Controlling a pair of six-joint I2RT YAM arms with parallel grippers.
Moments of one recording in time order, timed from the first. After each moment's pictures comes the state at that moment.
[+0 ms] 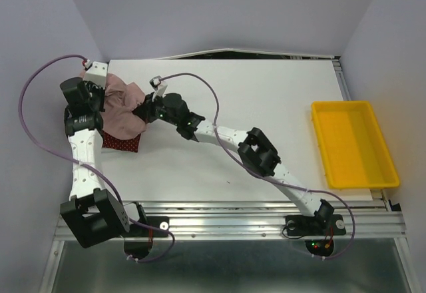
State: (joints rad) left arm 0.32 1.22 1.10 -0.25 0.07 0.46; right arm 0.96 2.61 2.28 0.36 -0.14 0.51
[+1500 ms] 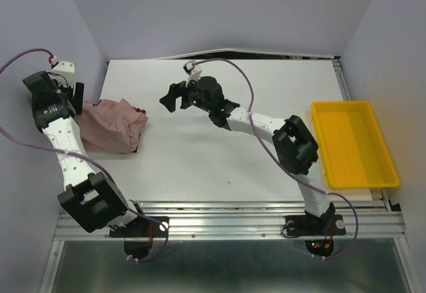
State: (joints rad) left arm 0.56 1.35 1.33 -0.48 0.04 0.59; right arm 0.83 2.19 1.74 0.37 -0.11 0.37
